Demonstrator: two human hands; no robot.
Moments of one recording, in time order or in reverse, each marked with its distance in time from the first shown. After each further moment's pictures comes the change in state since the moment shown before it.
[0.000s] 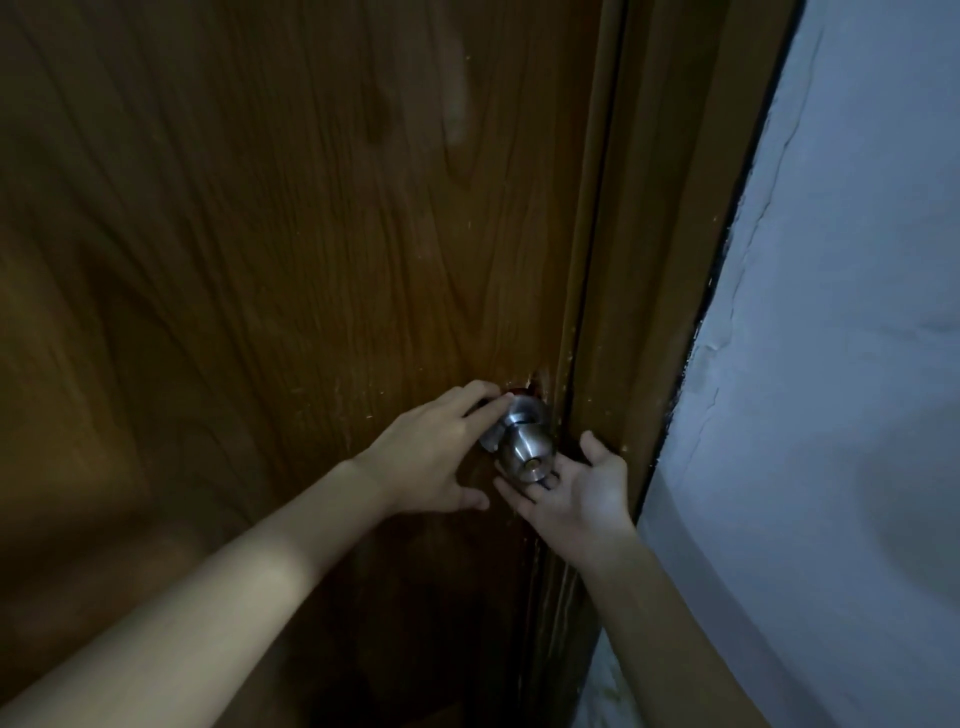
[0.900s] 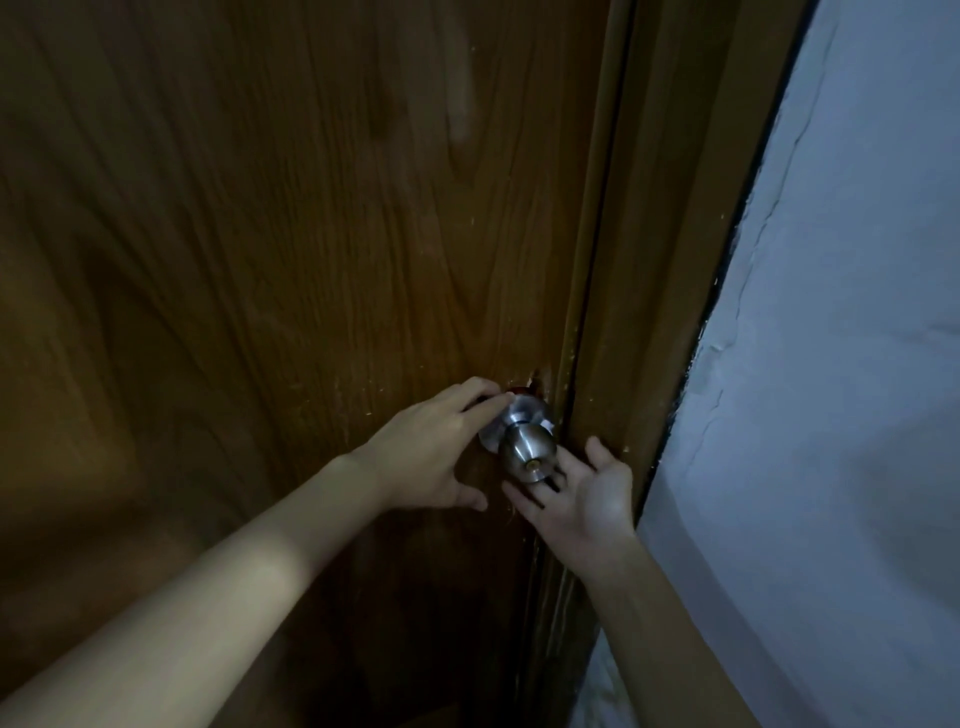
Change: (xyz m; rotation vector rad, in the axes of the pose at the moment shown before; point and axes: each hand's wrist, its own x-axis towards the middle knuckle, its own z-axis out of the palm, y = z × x) left_hand 0.000 -0.004 0.002 -0.057 0.002 -0.003; right_hand 0.003 0.002 -0.009 0.057 -0.002 0.001
